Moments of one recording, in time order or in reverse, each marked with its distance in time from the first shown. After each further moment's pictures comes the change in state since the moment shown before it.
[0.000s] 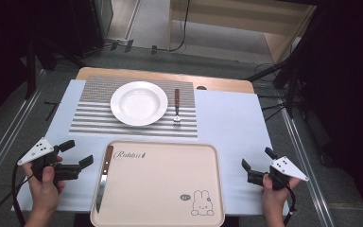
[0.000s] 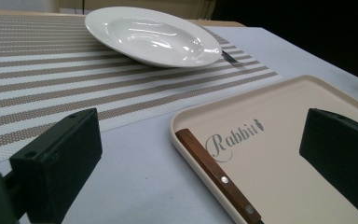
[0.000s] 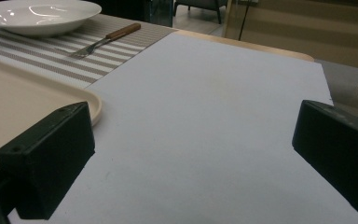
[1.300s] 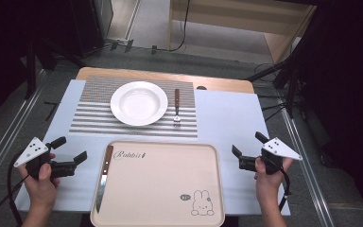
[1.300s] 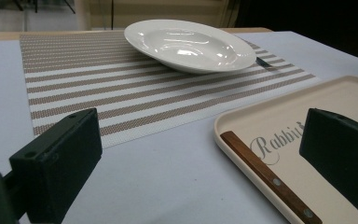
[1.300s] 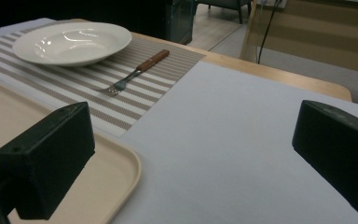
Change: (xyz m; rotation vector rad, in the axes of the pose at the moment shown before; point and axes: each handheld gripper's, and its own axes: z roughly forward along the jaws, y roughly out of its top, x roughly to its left) left arm 0.016 -0.008 -0.001 -0.052 0.089 0.068; right arm 0.023 0.066 0.021 0.022 0.082 -0.016
